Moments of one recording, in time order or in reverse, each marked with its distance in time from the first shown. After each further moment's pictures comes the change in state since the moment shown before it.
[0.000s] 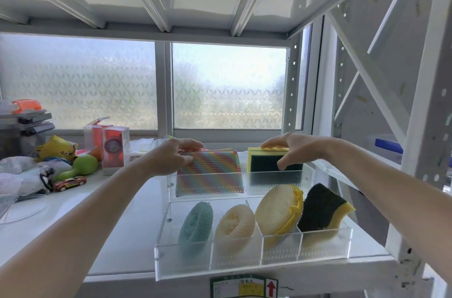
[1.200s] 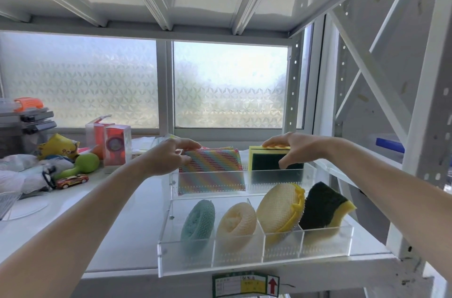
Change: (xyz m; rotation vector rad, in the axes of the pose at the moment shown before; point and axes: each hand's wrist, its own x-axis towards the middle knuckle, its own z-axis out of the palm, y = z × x) left_hand -0.005 -0.005 -0.003 -0.019 0.012 -0.017; right_hand -0.001 0.000 0.002 -0.024 0.001 -0.004
